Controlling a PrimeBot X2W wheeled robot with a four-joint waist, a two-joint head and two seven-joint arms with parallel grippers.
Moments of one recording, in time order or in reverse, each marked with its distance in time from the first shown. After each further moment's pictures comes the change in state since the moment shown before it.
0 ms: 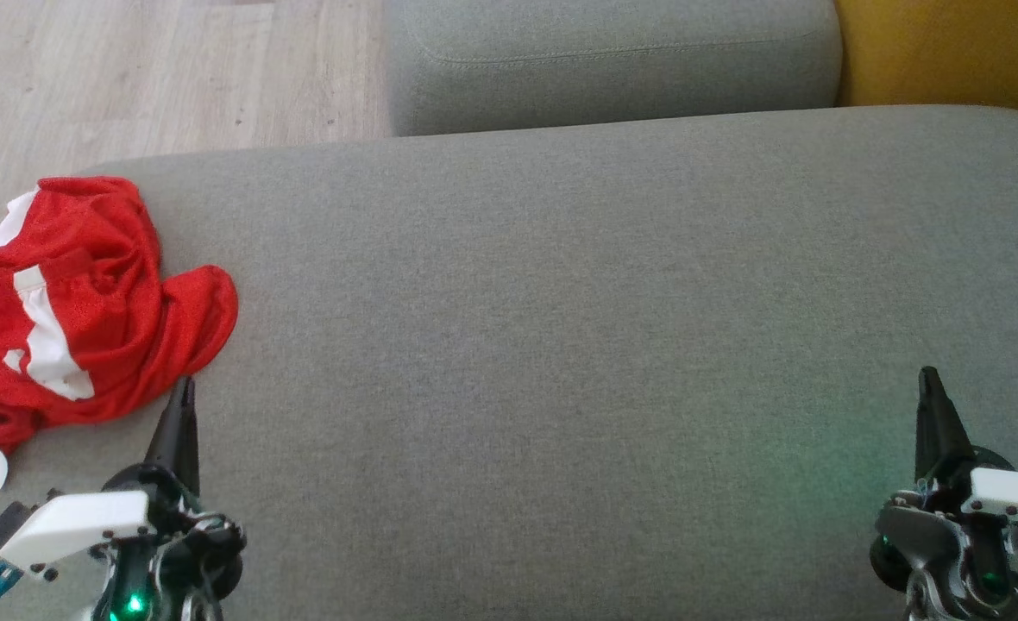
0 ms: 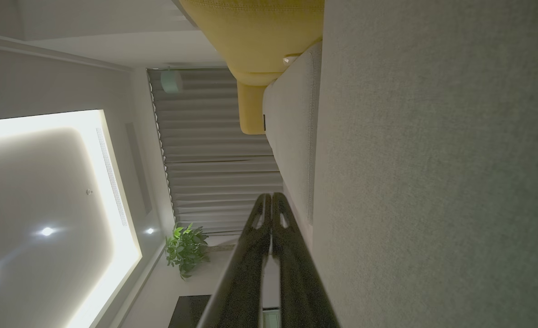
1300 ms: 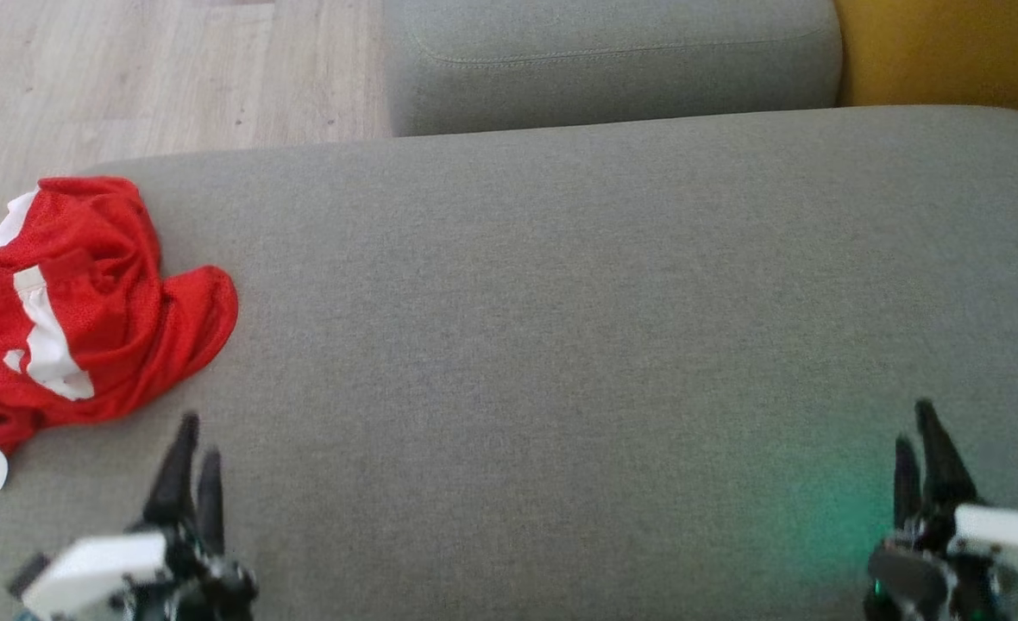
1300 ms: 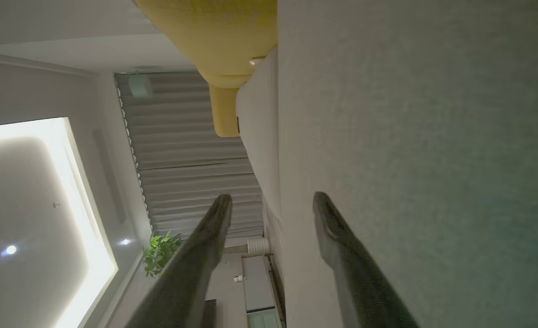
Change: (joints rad) left arm 0.035 -0.008 -0.003 0.057 -0.001 0.002 -0.002; right arm 0.030 0.004 0.002 0.056 0.000 -0.001 0.000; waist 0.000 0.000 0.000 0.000
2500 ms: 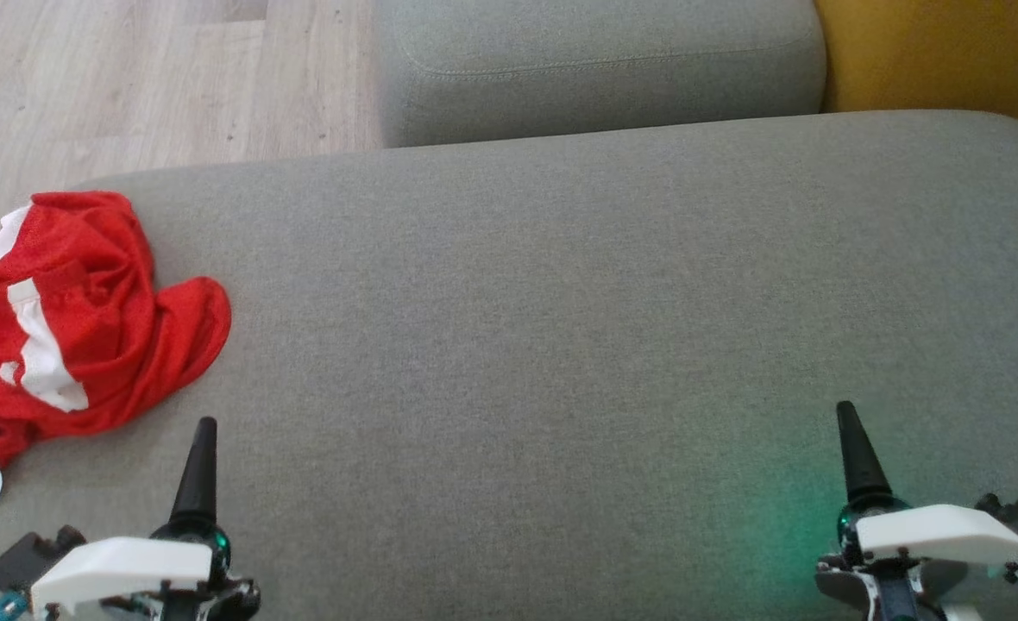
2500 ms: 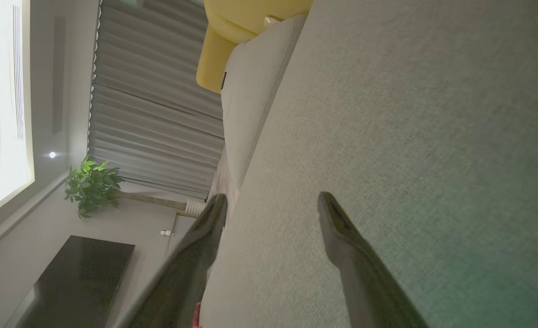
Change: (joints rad) left arm 0.079 -0.007 -0.030 -0.095 0.398 0.011 -0.096; right arm 0.034 0.002 0.142 -0.003 -0.395 0.000 -0.091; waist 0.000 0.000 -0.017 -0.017
